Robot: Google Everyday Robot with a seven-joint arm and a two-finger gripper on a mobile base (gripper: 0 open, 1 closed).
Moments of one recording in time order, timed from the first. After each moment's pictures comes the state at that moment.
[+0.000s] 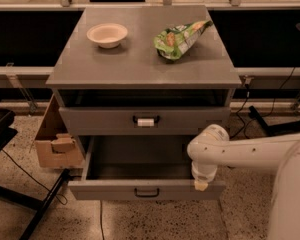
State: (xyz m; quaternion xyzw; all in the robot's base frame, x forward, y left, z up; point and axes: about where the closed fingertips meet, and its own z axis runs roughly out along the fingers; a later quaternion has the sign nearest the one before) arm 0.526 -0.206 0.450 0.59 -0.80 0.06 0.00
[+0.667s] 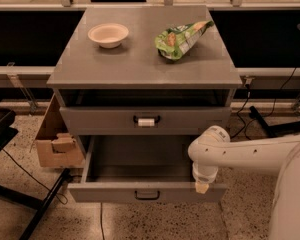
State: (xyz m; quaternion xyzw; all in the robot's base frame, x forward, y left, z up) arm 0.520 -0.207 0.450 0.59 -0.81 0.06 0.00
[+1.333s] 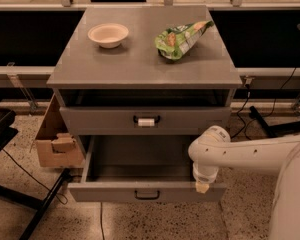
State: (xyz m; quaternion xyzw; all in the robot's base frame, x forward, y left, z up) arm 0.520 -0.207 0.450 0.59 -0.81 0.06 0.00
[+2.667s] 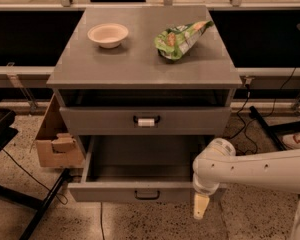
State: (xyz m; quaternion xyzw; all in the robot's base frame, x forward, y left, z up) arm 0.490 -0.197 0.445 0.61 -0.79 0.05 -0.04
